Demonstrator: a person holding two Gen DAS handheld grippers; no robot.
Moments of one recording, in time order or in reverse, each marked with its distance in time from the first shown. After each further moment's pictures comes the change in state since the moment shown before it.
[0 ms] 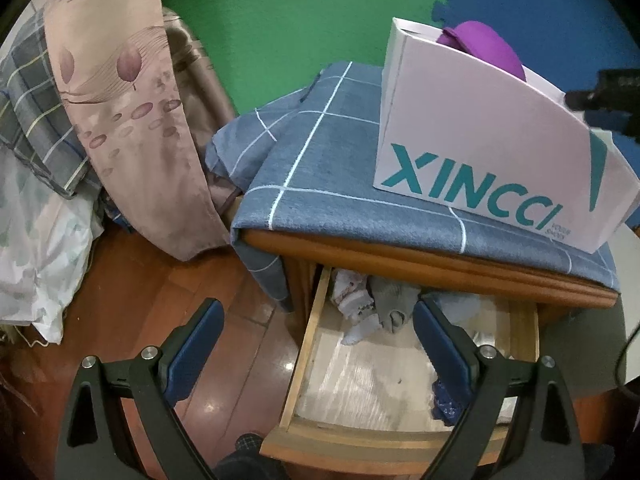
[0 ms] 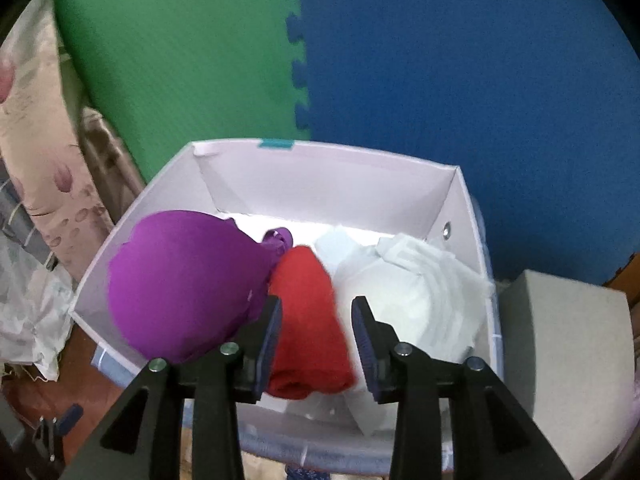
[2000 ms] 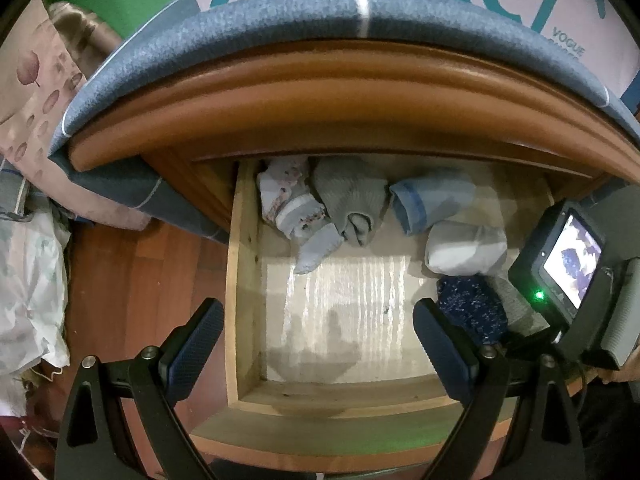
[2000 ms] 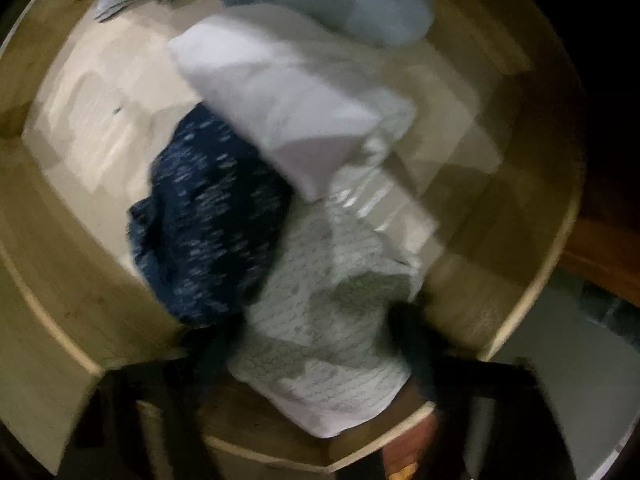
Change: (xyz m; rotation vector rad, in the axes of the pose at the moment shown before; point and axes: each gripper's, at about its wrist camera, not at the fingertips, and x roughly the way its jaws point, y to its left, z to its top) left arm 0.080 -0.059 -0.048 0.237 0.286 -0.045; right arm 0.198 0.000 -0.290 -0.485 0.903 -0.009
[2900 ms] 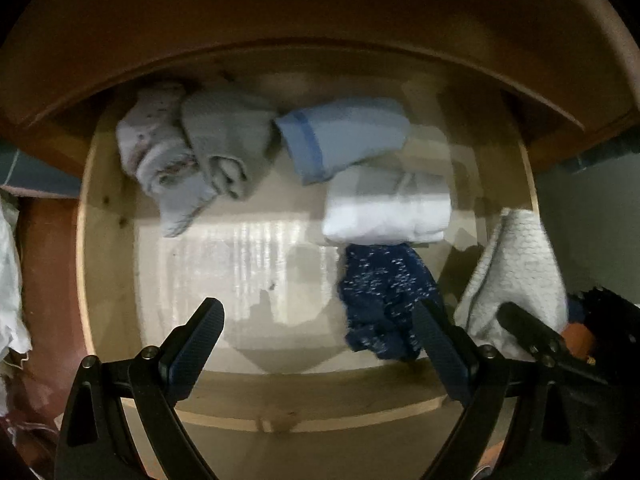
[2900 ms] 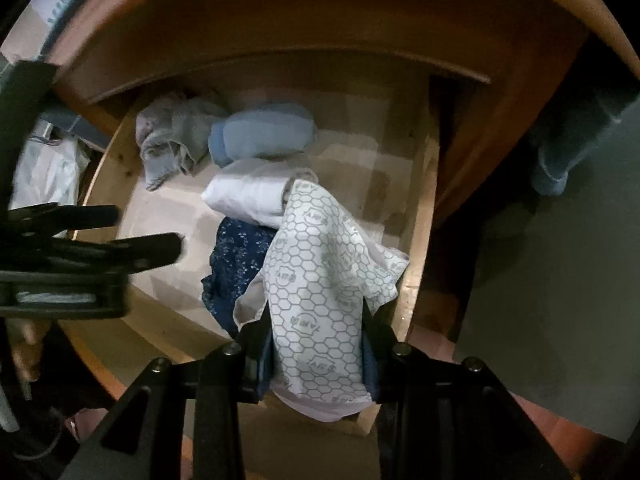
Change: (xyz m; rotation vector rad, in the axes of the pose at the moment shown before) left arm 0.066 -0.085 -0.002 0.005 0.184 -0.091; right arm -0.053 -0.067 -0.098 0.385 -0.527 0.256
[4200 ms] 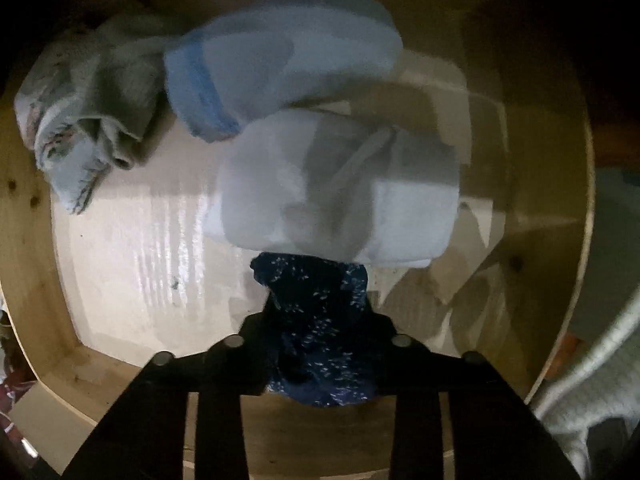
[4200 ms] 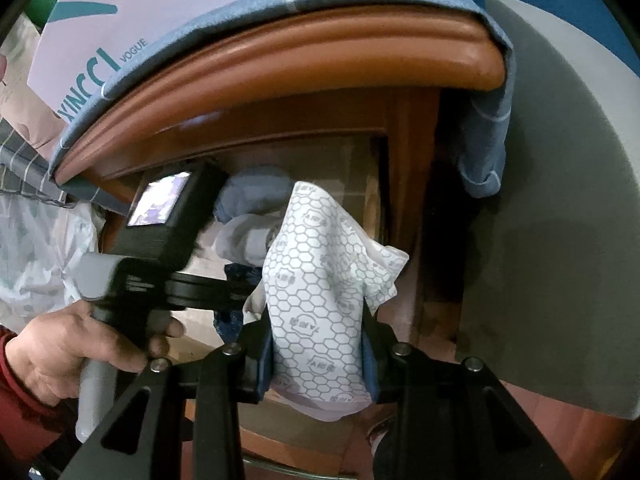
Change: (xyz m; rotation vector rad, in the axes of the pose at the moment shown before) left arm 0.087 -0.052 0.044 -0.087 0.243 -0.013; right arm -0.050 -0.023 -0.007 0.156 -0.114 0.065
